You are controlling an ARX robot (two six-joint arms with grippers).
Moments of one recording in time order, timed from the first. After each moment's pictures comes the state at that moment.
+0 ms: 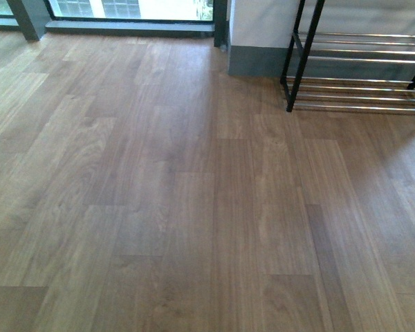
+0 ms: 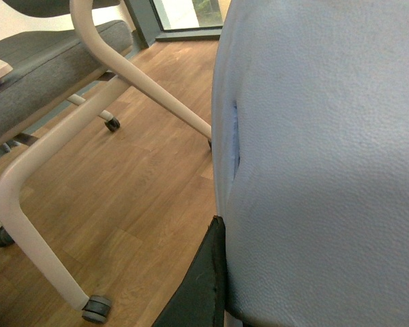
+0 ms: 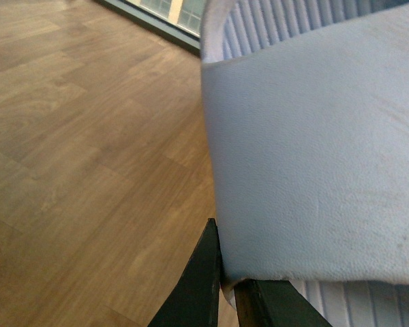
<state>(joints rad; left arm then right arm) -0.15 0.94 0.11 0.58 -0.65 0.08 -0.01 0.69 0.16 0.36 -0.10 -0.39</state>
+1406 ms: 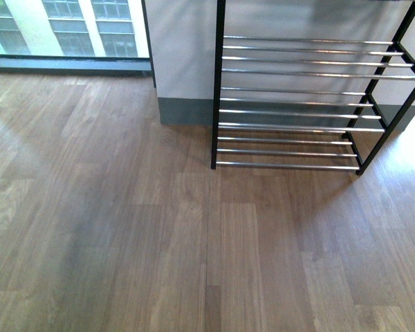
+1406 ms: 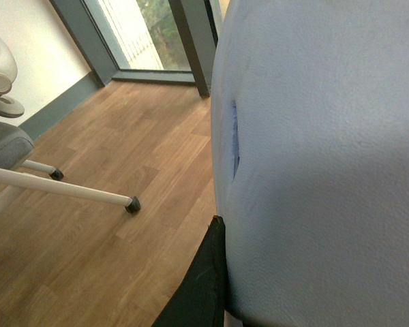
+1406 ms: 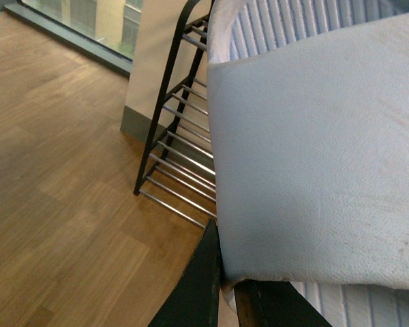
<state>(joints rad) -0.15 0.94 0.11 0.58 -0.65 0.08 -0.01 0.69 0.15 0.36 -0.10 -0.39</state>
